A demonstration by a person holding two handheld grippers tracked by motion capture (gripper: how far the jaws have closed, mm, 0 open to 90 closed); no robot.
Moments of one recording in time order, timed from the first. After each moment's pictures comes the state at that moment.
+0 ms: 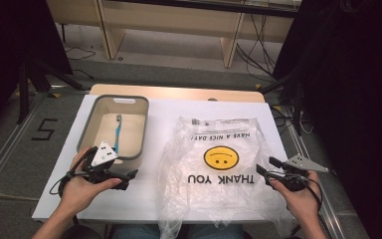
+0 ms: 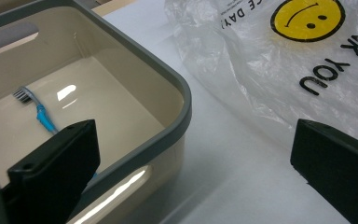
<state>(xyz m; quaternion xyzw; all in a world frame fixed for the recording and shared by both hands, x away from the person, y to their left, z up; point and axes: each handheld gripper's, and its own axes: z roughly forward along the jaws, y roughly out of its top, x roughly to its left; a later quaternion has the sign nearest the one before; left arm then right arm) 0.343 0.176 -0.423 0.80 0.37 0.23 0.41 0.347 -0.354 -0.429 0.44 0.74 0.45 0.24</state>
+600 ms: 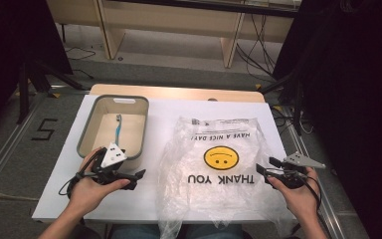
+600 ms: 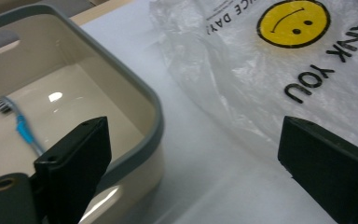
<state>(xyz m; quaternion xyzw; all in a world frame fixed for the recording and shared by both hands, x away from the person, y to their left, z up) 0.339 0.150 -0.419 0.81 0.36 0.22 0.42 0.353 -0.353 -0.430 0.46 0.75 0.42 0.23</state>
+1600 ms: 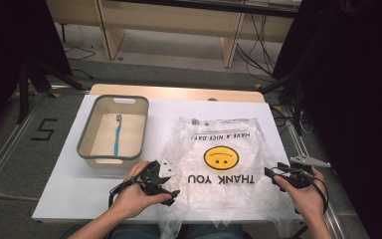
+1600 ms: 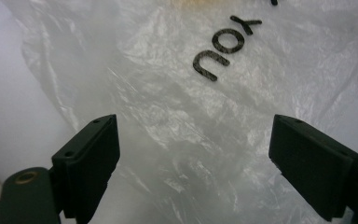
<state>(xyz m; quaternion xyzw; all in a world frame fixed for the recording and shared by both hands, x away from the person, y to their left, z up) 0.339 0.048 -0.452 0.89 0.30 0.14 0.32 0.356 -0.377 -0.438 0.52 0.74 0.37 0.21</state>
